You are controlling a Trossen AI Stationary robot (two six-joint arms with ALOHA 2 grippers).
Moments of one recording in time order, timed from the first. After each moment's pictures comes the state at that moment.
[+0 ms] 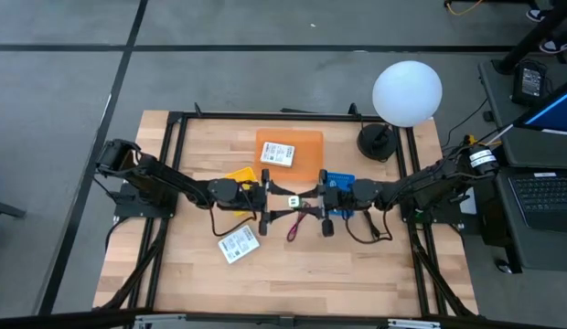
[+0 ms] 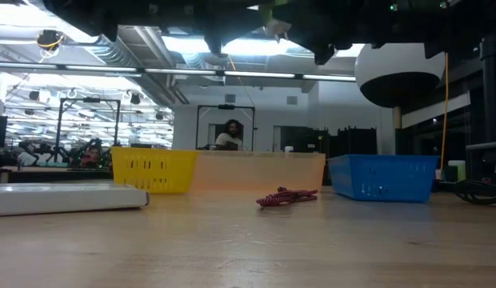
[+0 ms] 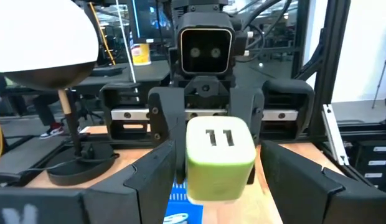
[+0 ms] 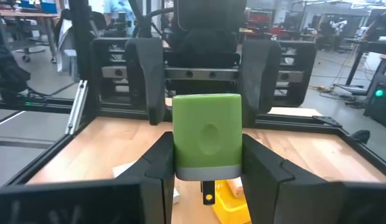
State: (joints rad) left arm -0.19 1.55 0.71 0.88 -0.22 0.04; right arm 0.21 1.48 0.60 0.87 0.16 -0.06
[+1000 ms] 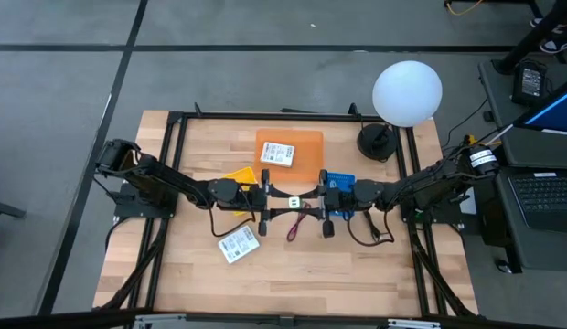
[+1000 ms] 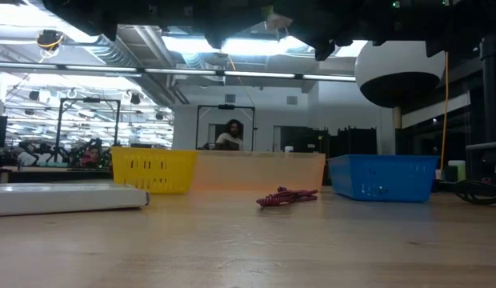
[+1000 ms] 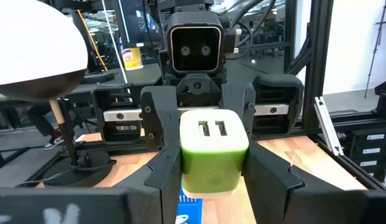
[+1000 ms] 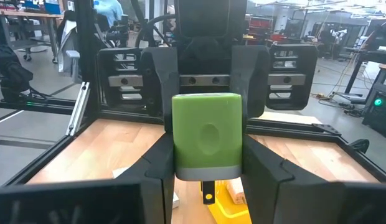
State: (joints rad) left arm -0.19 1.55 0.71 0.88 -0.20 0.11; right arm 0.21 1.48 0.60 0.88 0.16 -0.08
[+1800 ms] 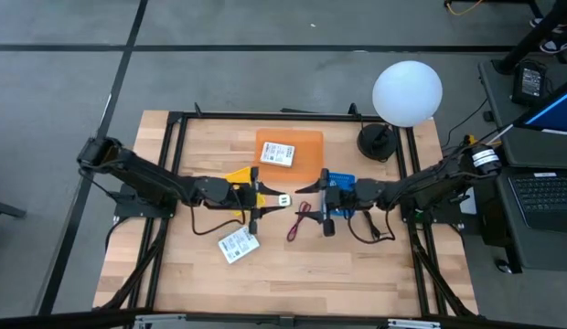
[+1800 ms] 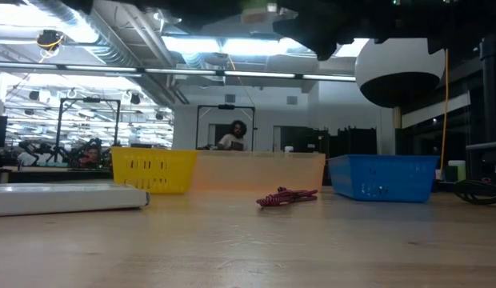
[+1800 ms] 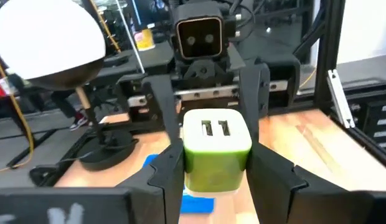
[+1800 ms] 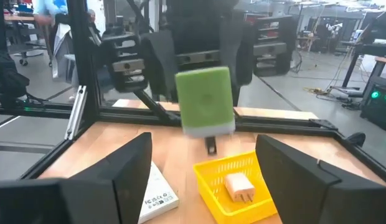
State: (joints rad) left arm -0.24 1.35 0.71 0.56 -0.31 0.14; right arm 0.21 1.44 0.60 0.84 0.18 -0.05
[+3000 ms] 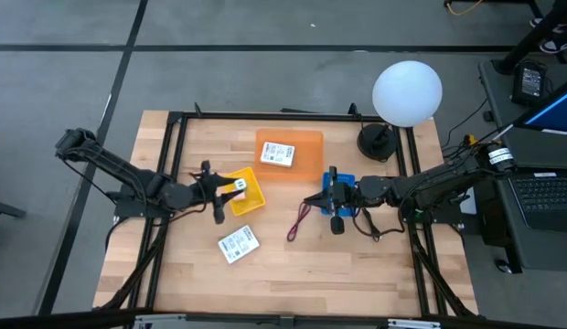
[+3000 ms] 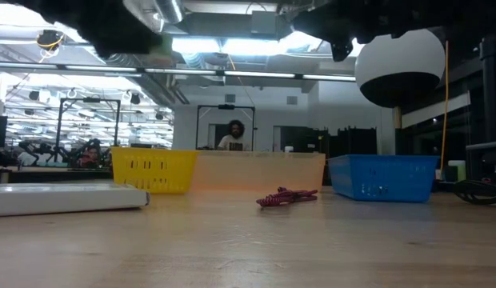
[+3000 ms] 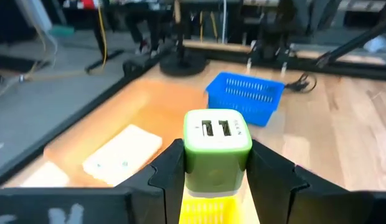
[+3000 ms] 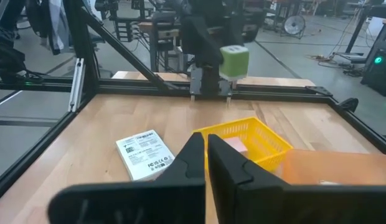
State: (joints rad) left arm -0.41 0.85 0.48 0.00 -0.77 -0.27; right arm 0.21 1.29 0.60 0.54 0.19 0.00
